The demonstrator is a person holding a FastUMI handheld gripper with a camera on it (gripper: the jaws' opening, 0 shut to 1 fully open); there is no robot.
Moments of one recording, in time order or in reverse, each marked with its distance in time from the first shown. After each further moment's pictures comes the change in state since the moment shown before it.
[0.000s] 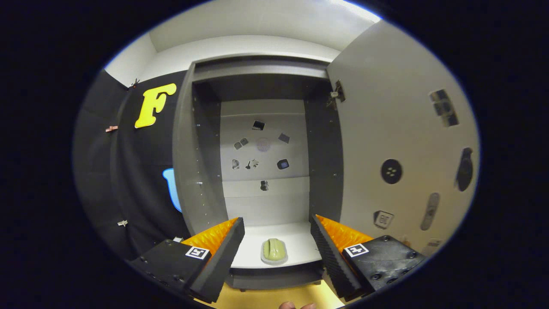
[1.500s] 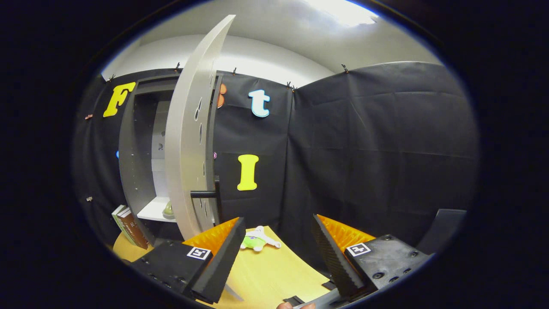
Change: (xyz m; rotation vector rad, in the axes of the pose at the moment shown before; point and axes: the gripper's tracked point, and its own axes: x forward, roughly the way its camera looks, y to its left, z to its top) arm -0.175 -0.310 -0.006 -0.070 0.043 -0.303
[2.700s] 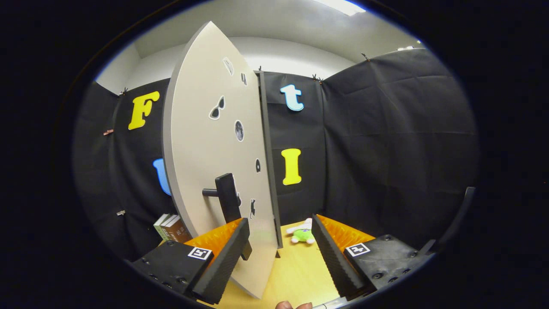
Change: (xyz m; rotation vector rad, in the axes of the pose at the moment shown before) arm -0.043 0.149 -0.012 0.122 0.042 0.214
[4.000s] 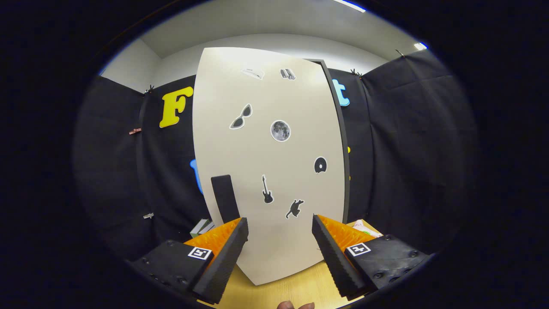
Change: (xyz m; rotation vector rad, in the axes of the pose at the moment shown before) arm 0.053 0.151 -0.016 0.013 0.018 0.203
